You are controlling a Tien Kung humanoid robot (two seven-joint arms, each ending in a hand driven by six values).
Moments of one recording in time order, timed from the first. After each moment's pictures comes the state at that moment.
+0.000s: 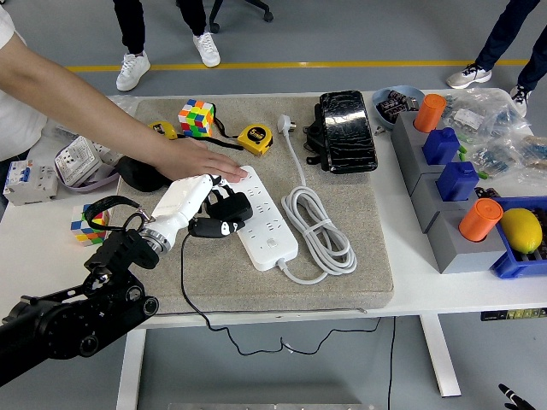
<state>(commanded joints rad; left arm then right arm) -0.53 0.26 -0.55 -1.09 1.69 0.49 0.09 0.07 -0.28 0.71 0.38 -0.37 -0.09 0.03</state>
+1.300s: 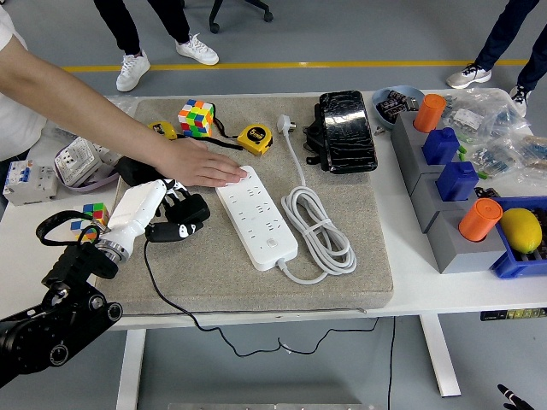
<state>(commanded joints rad) -0.41 0.32 -0.69 -1.04 1.72 0.51 0.00 0.07 -0.27 0.71 0.37 -0.37 -0.09 0.03</state>
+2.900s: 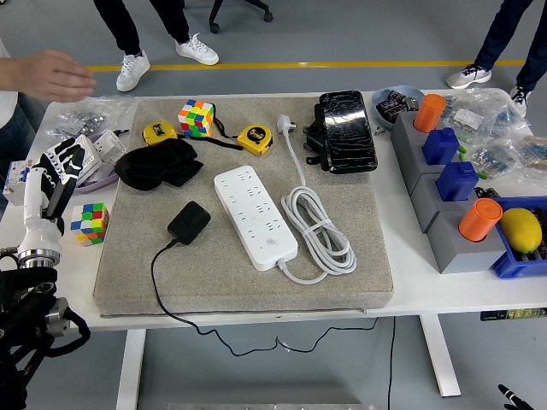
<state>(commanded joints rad) -0.22 0.28 -1.10 -1.02 0.73 0.43 -0.58 0.07 -0.27 0.72 0.37 -0.38 -0.09 0.03</state>
